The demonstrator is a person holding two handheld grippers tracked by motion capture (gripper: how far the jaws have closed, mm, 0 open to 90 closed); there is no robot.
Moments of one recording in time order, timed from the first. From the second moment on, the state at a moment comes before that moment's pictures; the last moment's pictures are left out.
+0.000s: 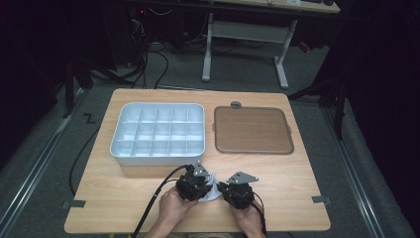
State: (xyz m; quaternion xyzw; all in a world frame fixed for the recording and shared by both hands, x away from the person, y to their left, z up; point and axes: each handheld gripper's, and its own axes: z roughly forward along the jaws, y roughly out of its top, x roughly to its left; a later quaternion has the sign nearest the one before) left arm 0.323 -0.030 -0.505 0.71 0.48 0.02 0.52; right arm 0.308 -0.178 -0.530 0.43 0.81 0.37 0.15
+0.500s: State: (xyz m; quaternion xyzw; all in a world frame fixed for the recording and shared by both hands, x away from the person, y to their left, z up) left arm 0.326 -0.027 -0.510 0.70 0.49 0.00 0.52; right arm 0.308 -0.177 -0.529 0.43 0.81 0.36 0.15
